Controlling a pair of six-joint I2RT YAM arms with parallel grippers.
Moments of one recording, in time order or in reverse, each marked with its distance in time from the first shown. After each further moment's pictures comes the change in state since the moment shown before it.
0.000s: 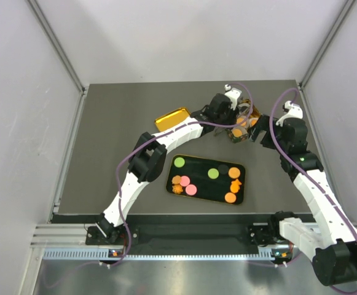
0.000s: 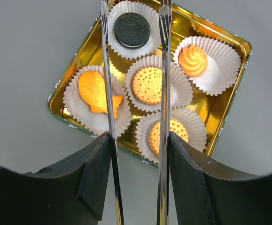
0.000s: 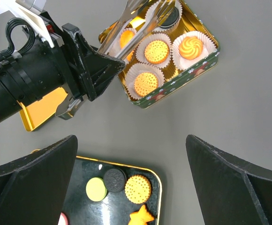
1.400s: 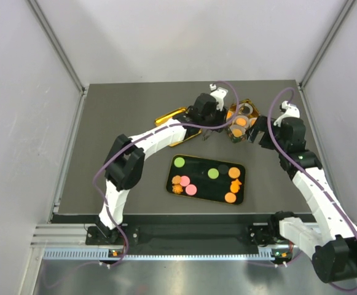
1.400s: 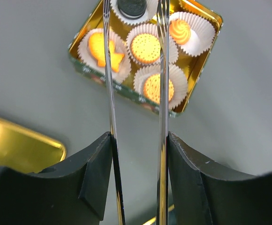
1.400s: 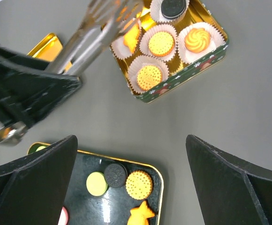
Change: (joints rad) left arm 0.019 -0.331 -0.371 0.026 0.047 -0.062; right arm 0.000 0.023 0.000 -0.008 -0.033 -0.006
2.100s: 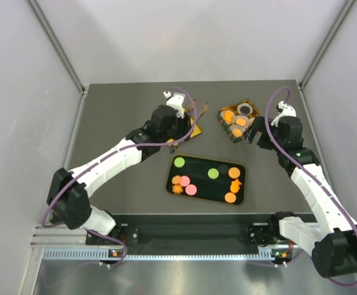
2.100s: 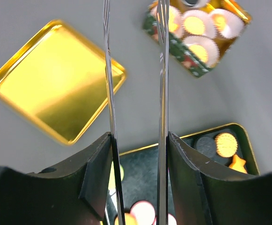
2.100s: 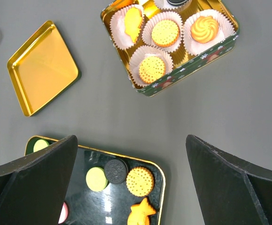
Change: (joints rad) left arm 0.062 -0.621 -0.551 -0.028 -0.142 -0.106; right arm 0.000 0.047 0.001 0.000 -0.034 -0.002
